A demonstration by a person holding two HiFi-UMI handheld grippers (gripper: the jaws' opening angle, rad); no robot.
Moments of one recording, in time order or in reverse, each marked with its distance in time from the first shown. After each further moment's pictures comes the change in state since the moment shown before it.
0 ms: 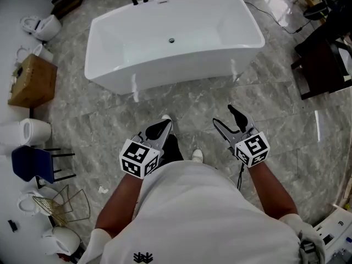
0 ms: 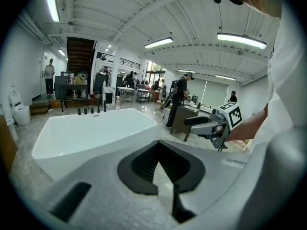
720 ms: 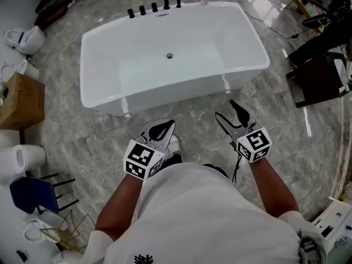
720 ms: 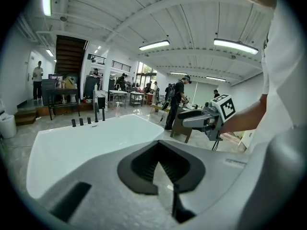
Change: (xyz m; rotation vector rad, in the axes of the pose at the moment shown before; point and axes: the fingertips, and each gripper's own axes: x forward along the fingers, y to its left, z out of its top) left arm 0.043 0.206 0.077 0.077 -0.025 -0.119; right arm 0.207 -0.053 0.095 -0.057 0.033 -0.123
